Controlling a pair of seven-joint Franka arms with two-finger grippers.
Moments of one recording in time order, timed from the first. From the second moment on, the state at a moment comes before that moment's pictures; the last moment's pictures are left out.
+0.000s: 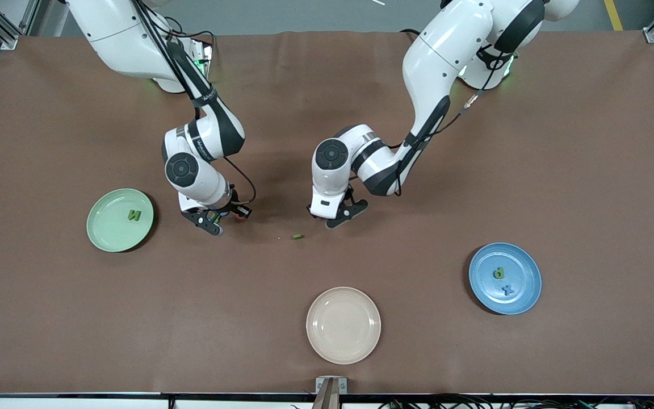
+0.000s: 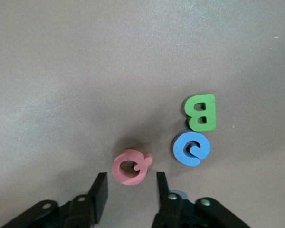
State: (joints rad) left arm -0.65 0.87 -0.20 -1.47 0.18 2.34 -1.46; right arm 0.37 0.47 0.07 -2.09 0.13 2.51 0.88
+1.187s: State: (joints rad) left arm -0.35 0.74 -0.18 -1.43 0.18 2.24 -0.99; right arm 0.37 0.52 0.06 -2.06 0.13 2.52 0.87
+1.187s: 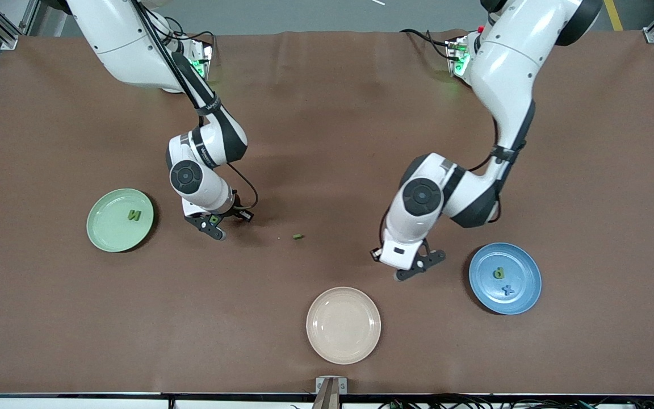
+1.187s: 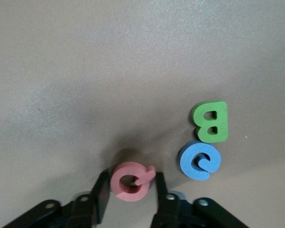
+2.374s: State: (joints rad) left arm -0.01 0.72 -0.18 -1.51 0.18 2.21 -0.31; right arm 0.36 0.37 -0.15 -1.98 0.06 2.22 0.54
